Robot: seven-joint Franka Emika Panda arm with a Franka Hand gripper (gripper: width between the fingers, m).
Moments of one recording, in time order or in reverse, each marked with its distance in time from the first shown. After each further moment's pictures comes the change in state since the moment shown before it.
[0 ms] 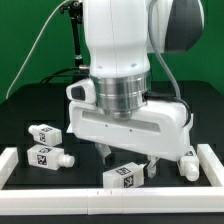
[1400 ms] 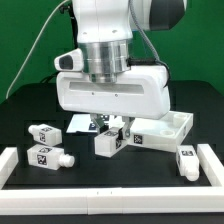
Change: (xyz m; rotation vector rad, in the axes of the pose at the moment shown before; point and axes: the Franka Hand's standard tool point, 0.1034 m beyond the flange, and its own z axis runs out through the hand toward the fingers) arm -0.030 0.046 -0.045 0.016 0.039 -0.089
